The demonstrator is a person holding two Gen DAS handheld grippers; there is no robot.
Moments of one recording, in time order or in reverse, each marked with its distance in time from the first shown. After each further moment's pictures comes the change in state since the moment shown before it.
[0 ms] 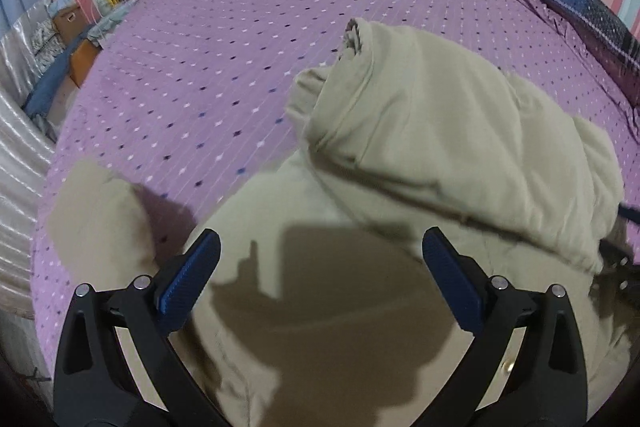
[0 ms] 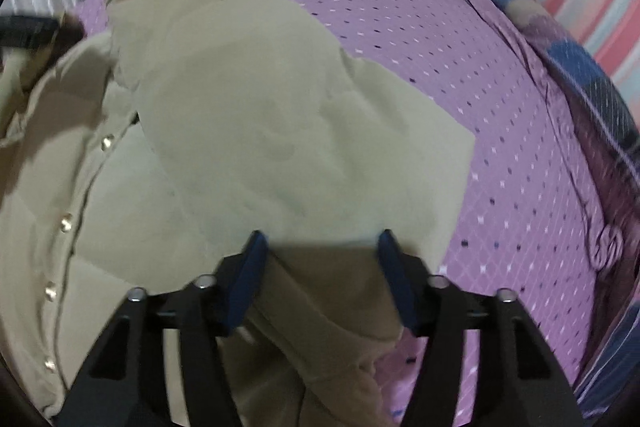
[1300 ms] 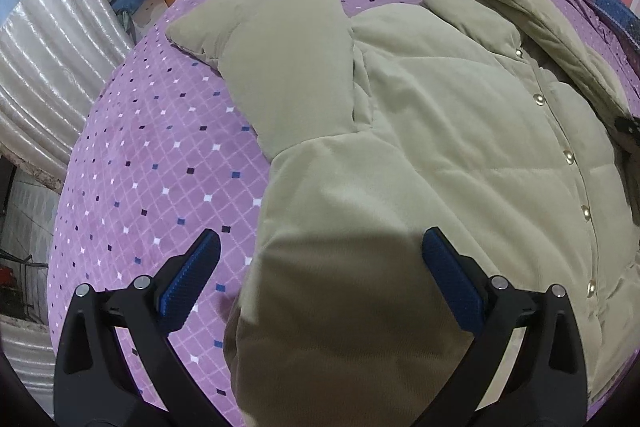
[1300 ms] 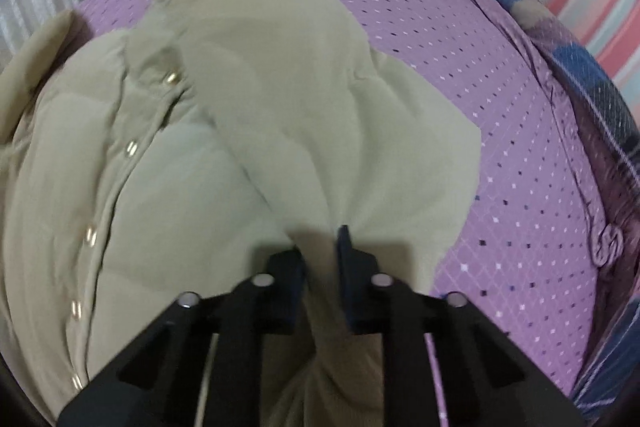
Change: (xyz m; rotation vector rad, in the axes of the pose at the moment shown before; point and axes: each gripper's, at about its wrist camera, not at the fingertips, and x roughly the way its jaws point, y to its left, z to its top) left arm -0.102 0.061 -0.234 -0.244 0.060 0.186; right arm -0.021 0.028 -0.006 -0.004 0.016 0.005
